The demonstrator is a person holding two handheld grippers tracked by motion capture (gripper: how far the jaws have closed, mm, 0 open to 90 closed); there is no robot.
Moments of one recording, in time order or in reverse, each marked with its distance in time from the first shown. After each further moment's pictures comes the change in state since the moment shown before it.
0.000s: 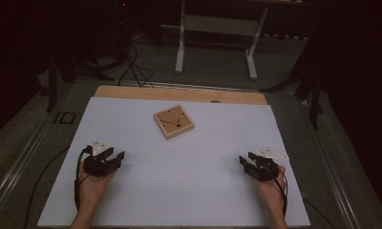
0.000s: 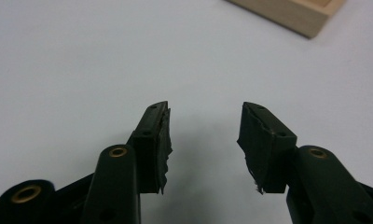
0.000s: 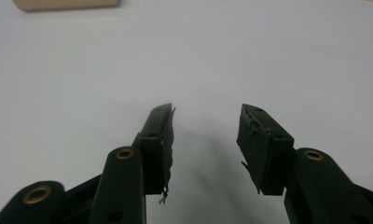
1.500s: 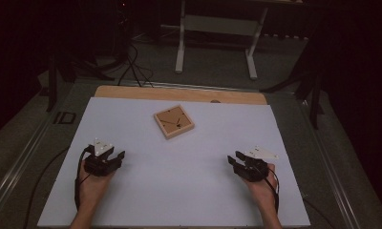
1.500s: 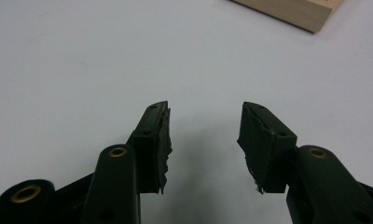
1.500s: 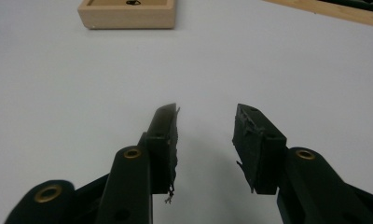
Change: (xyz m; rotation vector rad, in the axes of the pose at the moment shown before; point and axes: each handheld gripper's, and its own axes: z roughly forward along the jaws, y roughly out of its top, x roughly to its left) left arm 0.000 0.002 0.002 0.007 0.027 0.040; right arm 0.033 0.017 -0.002 -0.027 0.088 -0.062
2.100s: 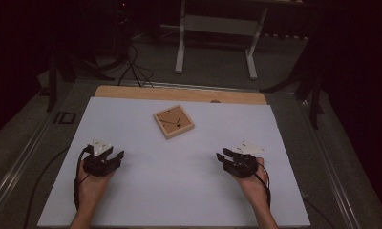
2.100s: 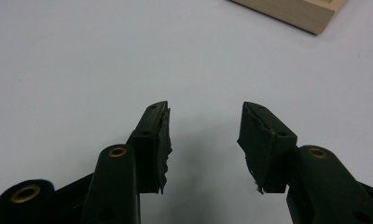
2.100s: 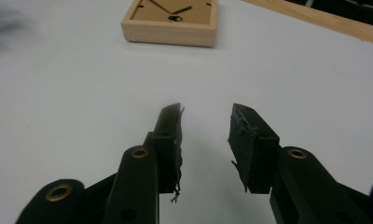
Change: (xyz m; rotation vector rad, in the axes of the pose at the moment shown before) left arm 0.002 -0.001 -0.001 -0.008 0.007 -0.010; right arm 0.027 0.027 0.010 0.012 0.076 -0.066
